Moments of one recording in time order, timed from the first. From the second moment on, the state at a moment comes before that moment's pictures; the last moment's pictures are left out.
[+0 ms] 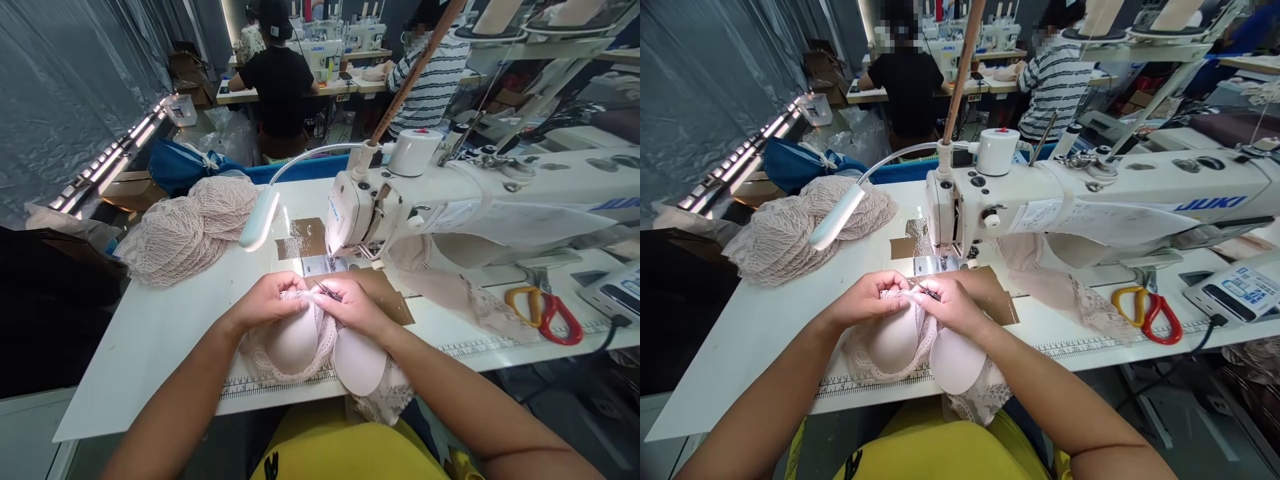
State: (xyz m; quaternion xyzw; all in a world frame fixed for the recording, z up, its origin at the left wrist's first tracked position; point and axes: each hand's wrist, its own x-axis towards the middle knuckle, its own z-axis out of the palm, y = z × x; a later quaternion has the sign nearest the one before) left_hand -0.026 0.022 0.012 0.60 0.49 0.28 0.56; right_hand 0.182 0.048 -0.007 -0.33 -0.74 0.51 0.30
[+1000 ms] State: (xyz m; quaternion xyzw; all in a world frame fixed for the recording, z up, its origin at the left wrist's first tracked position) left_hand -0.017 0.023 0.008 0.45 0.49 0.28 0.69; right_hand 0.186 0.046 -0.004 -0.33 -0.72 0.52 0.31
